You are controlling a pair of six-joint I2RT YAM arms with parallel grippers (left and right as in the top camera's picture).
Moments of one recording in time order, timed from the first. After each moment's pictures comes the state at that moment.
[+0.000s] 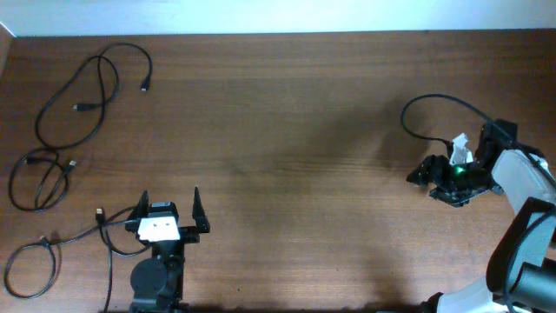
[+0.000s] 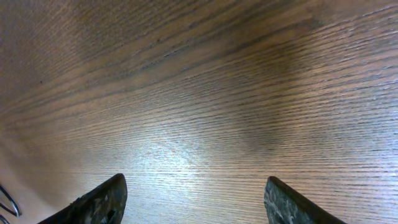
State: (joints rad) left arm -0.07 0.01 0.01 -0.06 -0.15 0.00; right arm -0.36 1.75 1.04 -0.83 -0.47 0.07
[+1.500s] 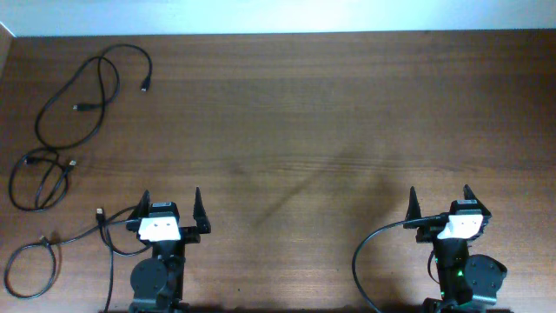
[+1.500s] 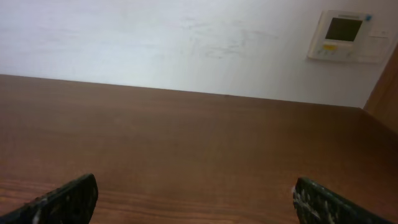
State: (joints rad) left arm -0.07 0.01 0.01 -0.07 -0.14 0.00; right arm -0.18 0.01 0.01 -0.06 -0.17 -0.09
